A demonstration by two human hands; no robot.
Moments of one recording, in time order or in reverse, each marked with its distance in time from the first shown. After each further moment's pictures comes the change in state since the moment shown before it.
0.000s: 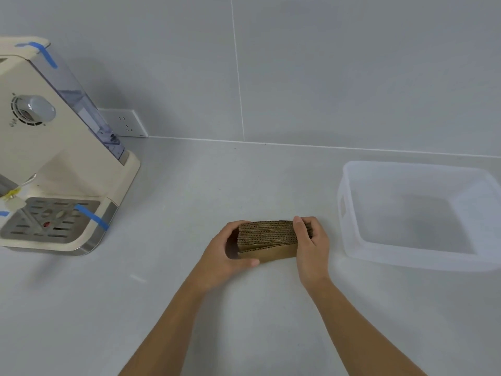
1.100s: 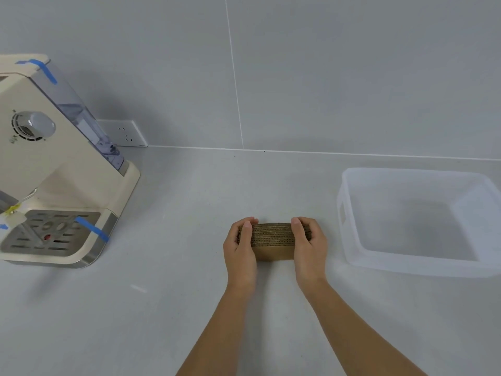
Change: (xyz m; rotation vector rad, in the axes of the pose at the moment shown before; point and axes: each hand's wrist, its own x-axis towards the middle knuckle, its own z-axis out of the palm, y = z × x) left_hand 0.030 0.014 0.061 -0.295 0.632 -0.037; right_hand 0.007 -0.008 0.011 0.030 0.112 0.059
